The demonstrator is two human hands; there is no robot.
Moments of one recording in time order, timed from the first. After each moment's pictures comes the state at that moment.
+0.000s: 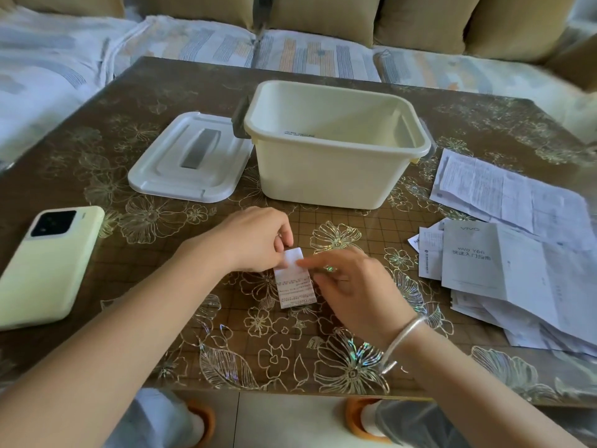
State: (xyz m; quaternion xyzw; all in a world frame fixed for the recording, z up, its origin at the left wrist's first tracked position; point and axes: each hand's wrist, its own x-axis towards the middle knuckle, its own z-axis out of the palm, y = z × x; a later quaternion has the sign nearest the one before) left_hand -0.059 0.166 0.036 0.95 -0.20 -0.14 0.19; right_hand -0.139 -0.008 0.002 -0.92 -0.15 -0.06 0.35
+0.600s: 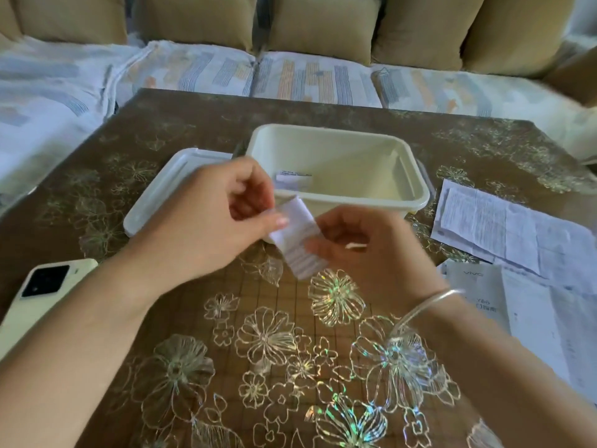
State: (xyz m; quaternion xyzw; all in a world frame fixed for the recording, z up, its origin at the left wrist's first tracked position) left_hand -0.051 0.184 0.126 0.87 -0.19 0.04 0.45; right_hand -0.078 -0.009 0.101 -0.87 -0.12 -0.04 0.48
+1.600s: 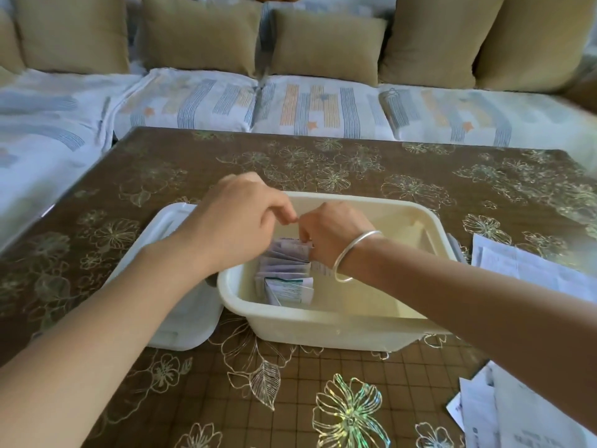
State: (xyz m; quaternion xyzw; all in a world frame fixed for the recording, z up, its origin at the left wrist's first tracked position) left_hand 0.110 0.164 0.116 0.94 -0.25 0.09 0.19; right_hand 0.118 0.001 0.097 -0.98 -0.17 0.03 -0.04
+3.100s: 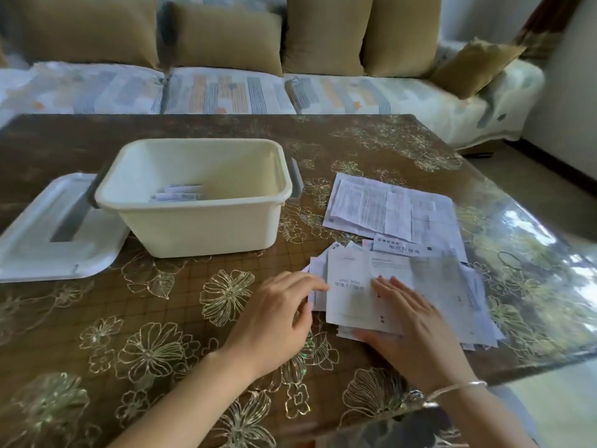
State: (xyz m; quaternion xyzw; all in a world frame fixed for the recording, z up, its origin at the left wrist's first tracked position) left_hand -0.105 0.014 0.004 0.85 -0.40 0.03 0.35; right_hand -0.199 -0.195 0.004 -0.98 0.10 -0.05 0.15
